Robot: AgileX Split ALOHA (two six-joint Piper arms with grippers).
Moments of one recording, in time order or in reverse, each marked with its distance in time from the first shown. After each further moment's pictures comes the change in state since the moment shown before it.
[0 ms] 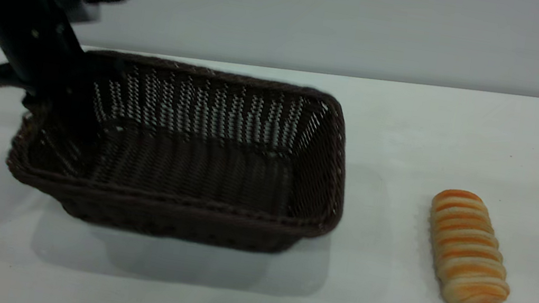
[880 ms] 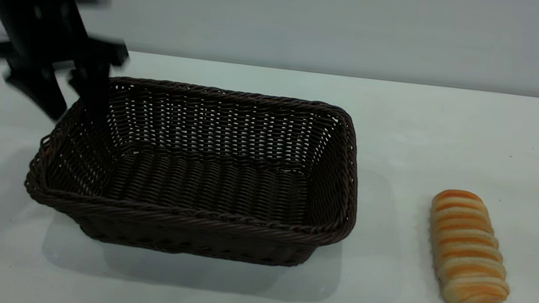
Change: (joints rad) left arm -0.026 -0.110 -0.028 0.143 0.090 -0.066; right arm 0.000 0.024 0.000 0.137 0.003 -0.072
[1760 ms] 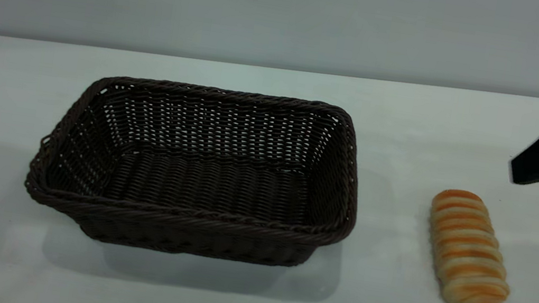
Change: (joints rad) left arm 0.000 -0.632 0.000 0.050 0.235 -0.058; right arm 0.000 1.051 -0.135 0.993 -0.480 -0.990
